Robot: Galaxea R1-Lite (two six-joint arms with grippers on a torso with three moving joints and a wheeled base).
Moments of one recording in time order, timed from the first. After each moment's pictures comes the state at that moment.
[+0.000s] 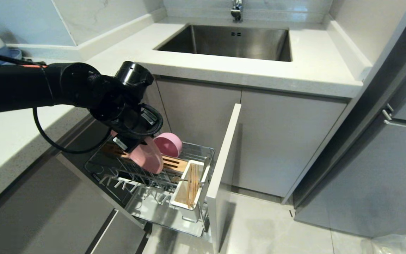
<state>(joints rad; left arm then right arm) -0.39 1.93 -1.75 0.67 0.31 -1.10 0.00 0.00 0.00 0.00 -0.02 0.04</state>
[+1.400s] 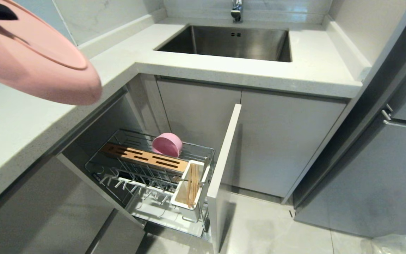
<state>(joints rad) -0.58 1.17 -1.78 0.74 0.20 -0.74 0.00 0.00 0.00 0.00 -0.02 0.04</state>
